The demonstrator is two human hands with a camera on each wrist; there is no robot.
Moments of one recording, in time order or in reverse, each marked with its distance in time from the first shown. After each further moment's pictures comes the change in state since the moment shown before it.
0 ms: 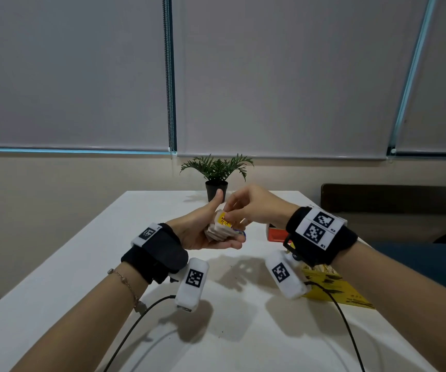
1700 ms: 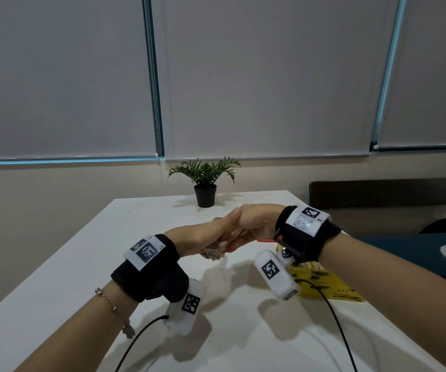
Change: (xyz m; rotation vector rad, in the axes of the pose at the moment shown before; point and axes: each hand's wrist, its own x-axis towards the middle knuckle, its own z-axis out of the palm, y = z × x) left_hand -0.005 -0.003 0.033 0.712 0.047 0.151; right_hand -0.013 0.001 0.006 0.400 -0.275 0.442
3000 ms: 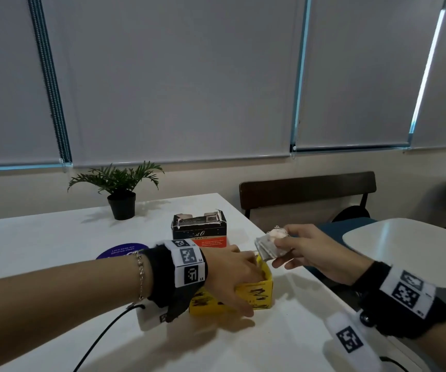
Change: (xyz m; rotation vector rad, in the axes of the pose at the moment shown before) left_hand 0.105 0.098 0.131 1.332 -0.365 0.678; right_hand -0.172 0.135 -0.132 0.075 0.678 -0.138
